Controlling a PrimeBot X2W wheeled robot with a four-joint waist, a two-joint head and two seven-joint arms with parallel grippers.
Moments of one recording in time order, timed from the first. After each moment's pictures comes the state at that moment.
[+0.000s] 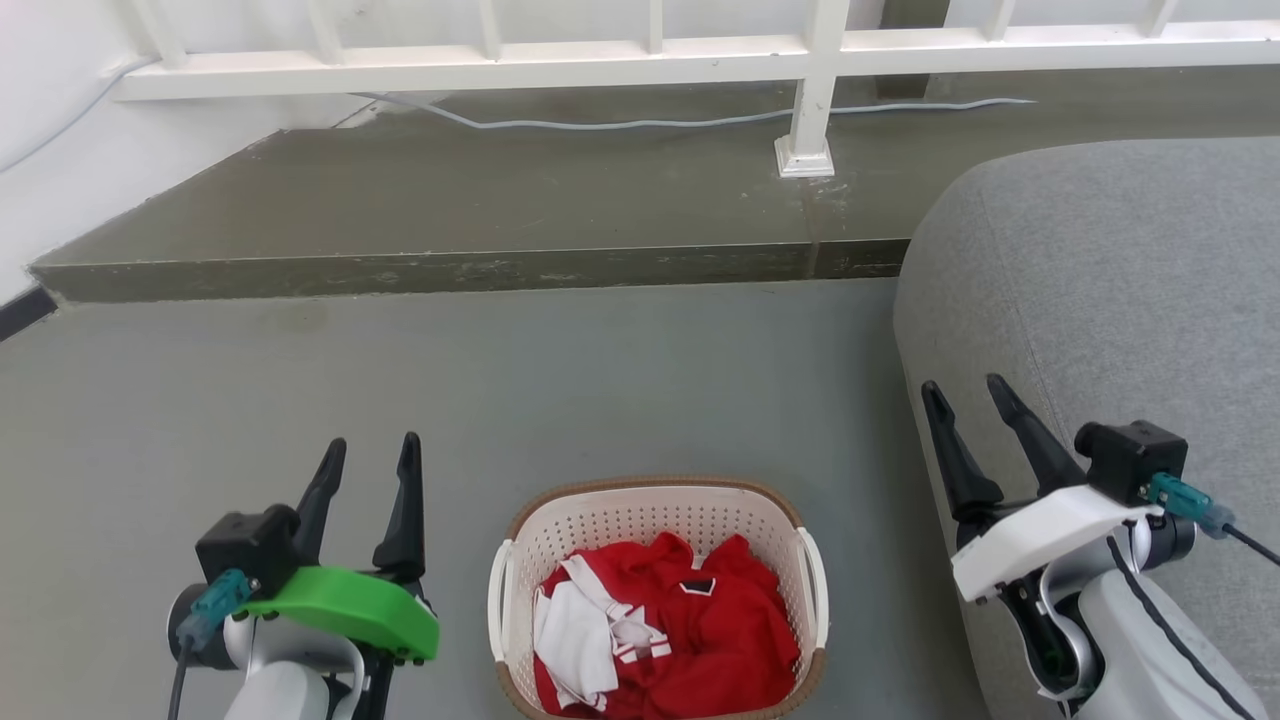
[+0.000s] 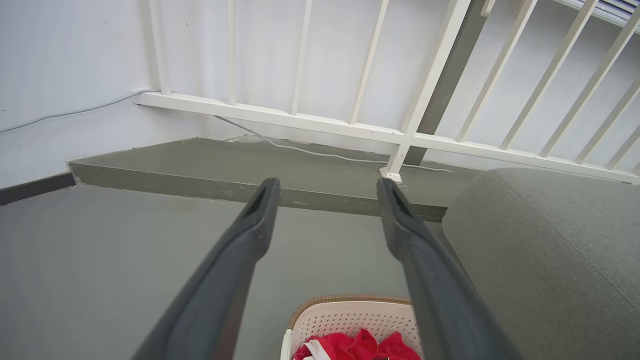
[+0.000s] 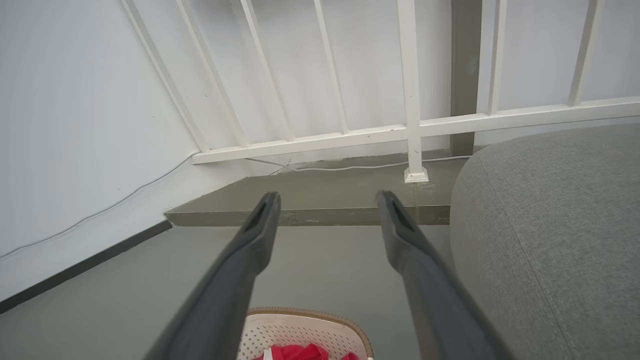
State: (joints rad) left arm -0.11 0.08 -0.26 0.27 -0.47 -0.03 -0.25; right arm -0.13 -0.20 0.32 0.32 0.46 0.05 -0.25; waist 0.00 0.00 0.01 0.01
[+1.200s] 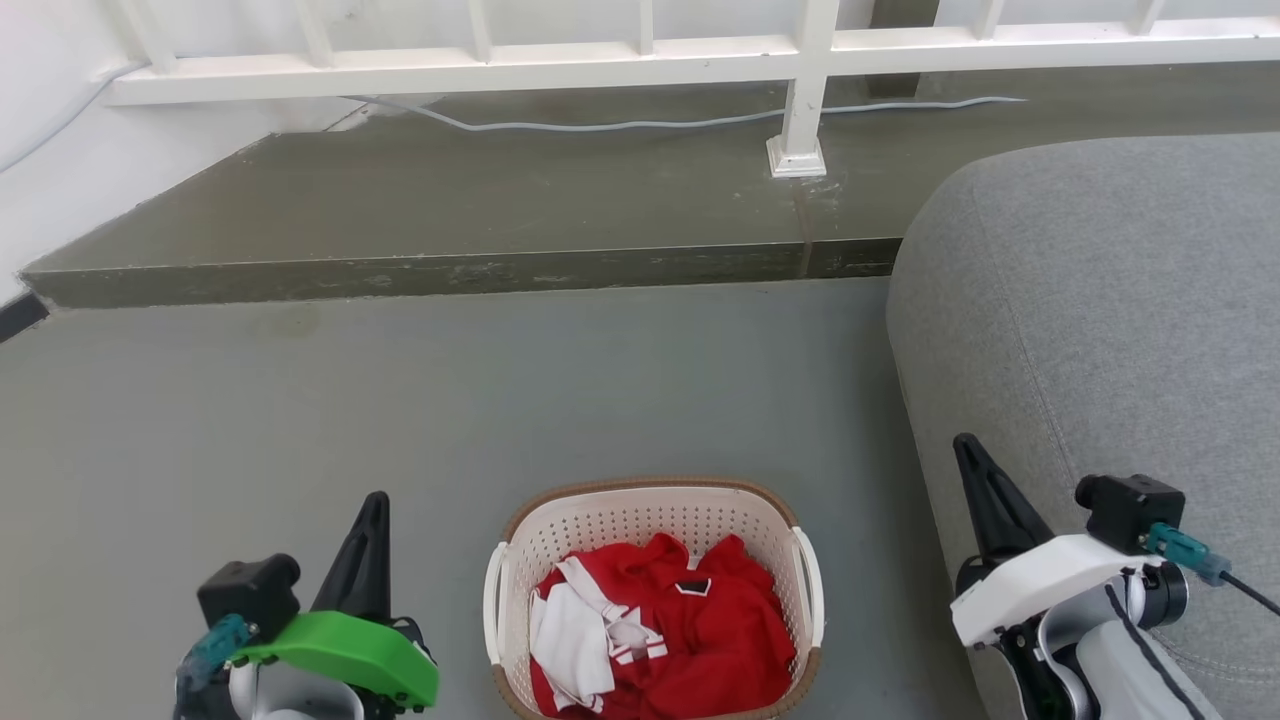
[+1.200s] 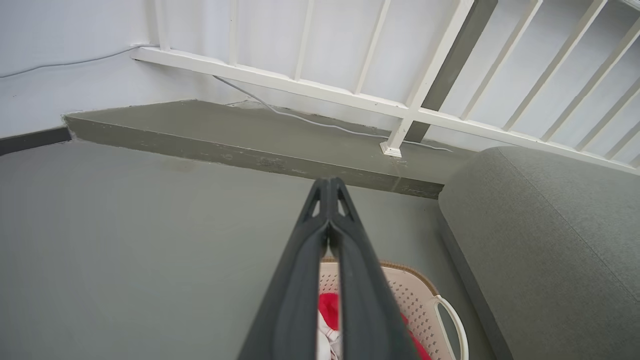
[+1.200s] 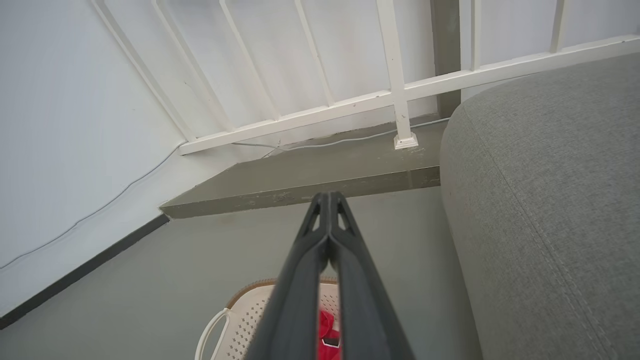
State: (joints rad) left arm -0.04 0.06 -0.22 0.28 -0.47 -0.06 -0.24; right arm -0.05 -0.14 0.26 0.34 0.45 0.07 -0.24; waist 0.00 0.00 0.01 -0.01
